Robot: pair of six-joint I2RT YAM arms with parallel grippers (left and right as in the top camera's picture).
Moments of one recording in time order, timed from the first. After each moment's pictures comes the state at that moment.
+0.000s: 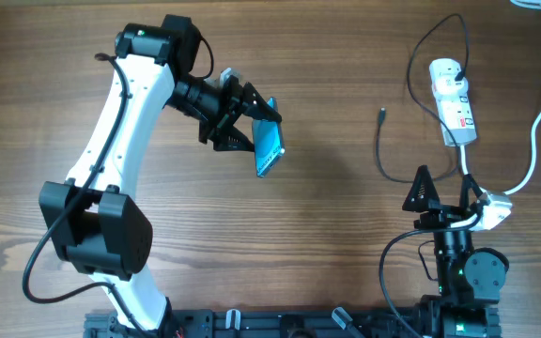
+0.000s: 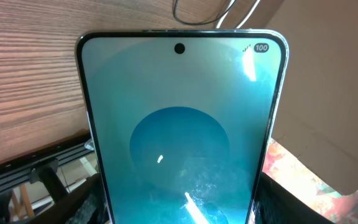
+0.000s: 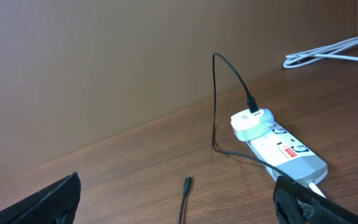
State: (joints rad) left arm -0.20 1.92 1.81 -1.55 0.96 -0.47; right arm -0.09 0.01 0.01 0.00 -0.05 0.39
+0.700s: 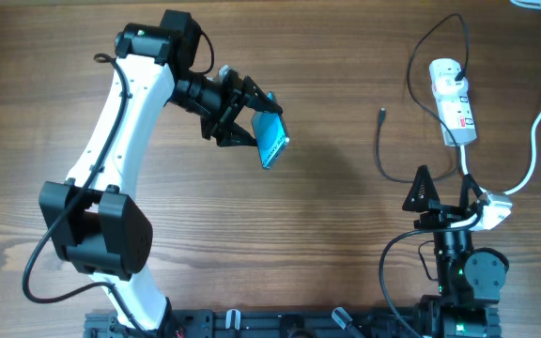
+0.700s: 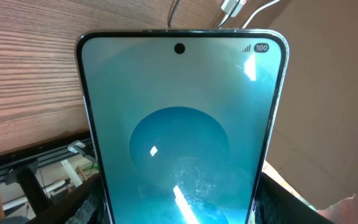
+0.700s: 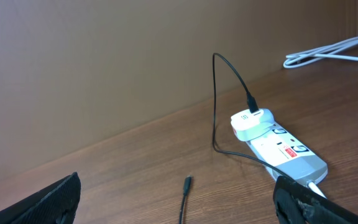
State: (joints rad) left arm -0.20 1.92 1.81 -1.48 0.97 -0.62; right arm -0.09 0.01 0.01 0.00 -0.05 0.39
